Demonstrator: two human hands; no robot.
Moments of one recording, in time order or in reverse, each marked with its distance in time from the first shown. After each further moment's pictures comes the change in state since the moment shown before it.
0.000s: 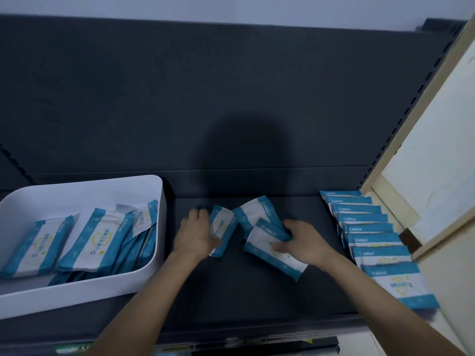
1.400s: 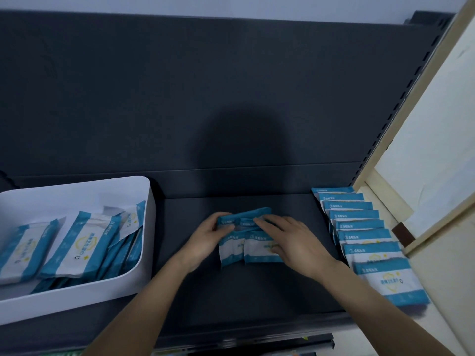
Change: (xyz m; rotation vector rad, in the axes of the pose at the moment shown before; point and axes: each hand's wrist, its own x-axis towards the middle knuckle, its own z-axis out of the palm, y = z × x) left_hand -0.004 0.023 0.018 -1.191 -0.304 0.085; right_hand 0.004 0.041 0.011 -0.629 0.253 -0.614
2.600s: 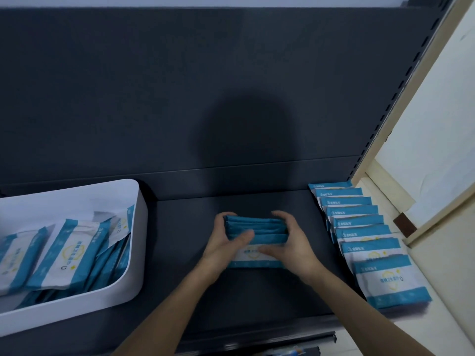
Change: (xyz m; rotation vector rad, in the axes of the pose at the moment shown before) left_hand 0.003 -0.009 0.048 0.025 0.073 0.089; right_hand -0.001 -0.014 0.006 1.064 0.150 0.664
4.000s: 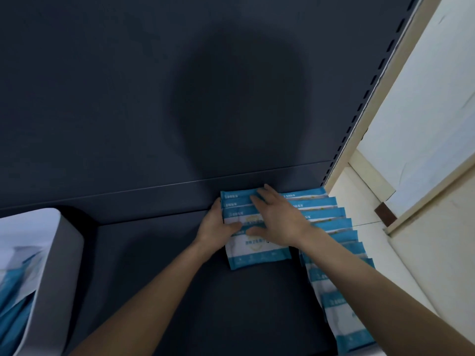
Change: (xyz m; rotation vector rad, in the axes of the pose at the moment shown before) left_hand 0.124 0.011 0.063 0.300 -0.015 -0.014; right_hand 0.109 -0.009 -0.091 -1.126 -0.273 -0.136
